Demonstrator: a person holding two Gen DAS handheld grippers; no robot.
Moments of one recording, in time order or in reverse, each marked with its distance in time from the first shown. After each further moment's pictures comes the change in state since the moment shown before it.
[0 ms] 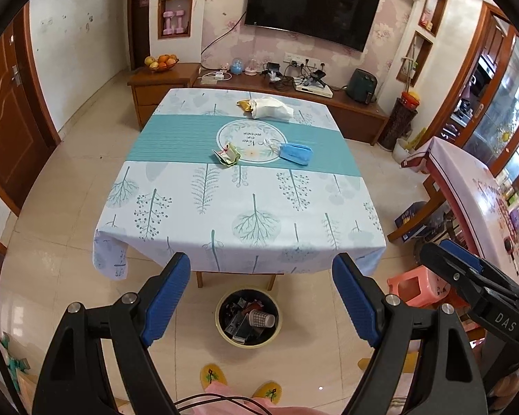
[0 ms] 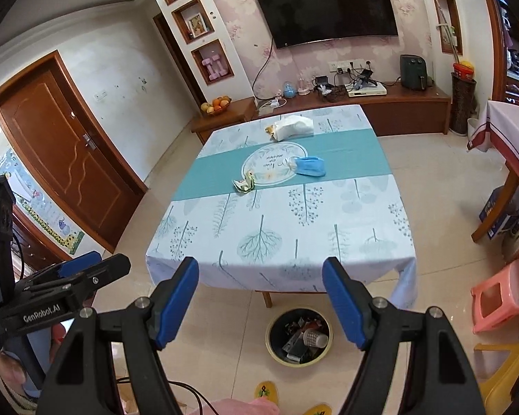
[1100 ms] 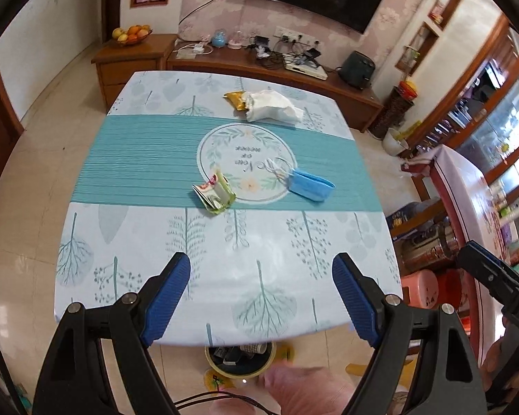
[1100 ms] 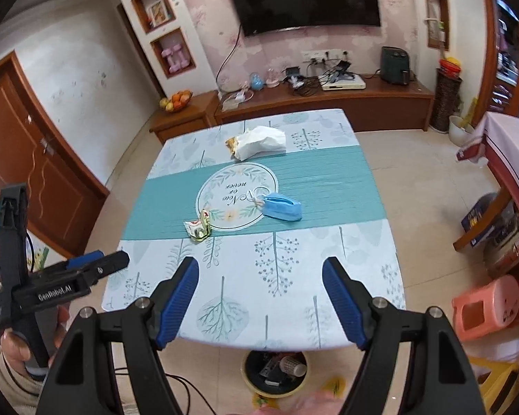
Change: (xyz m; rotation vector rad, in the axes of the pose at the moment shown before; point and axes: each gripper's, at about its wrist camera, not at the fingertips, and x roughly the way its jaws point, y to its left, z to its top) left arm 0.190 0.049 0.162 -0.027 0.143 -0.119; right arm 0.135 -0.029 0.141 0.023 0.097 -0.140
